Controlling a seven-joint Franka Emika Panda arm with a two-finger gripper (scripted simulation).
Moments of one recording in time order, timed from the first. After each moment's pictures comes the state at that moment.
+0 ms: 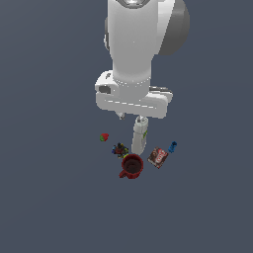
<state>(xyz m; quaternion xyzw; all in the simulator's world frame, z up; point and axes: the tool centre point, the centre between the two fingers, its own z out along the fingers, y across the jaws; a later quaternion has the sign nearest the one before) 0.020 0.015 0.294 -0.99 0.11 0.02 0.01</state>
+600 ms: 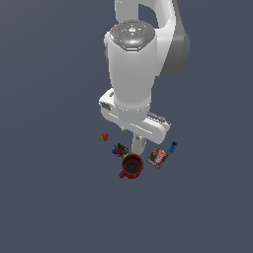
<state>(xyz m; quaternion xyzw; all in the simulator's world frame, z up) 0.054 0.019 0.256 -0.96 0.27 0.03 0.01</state>
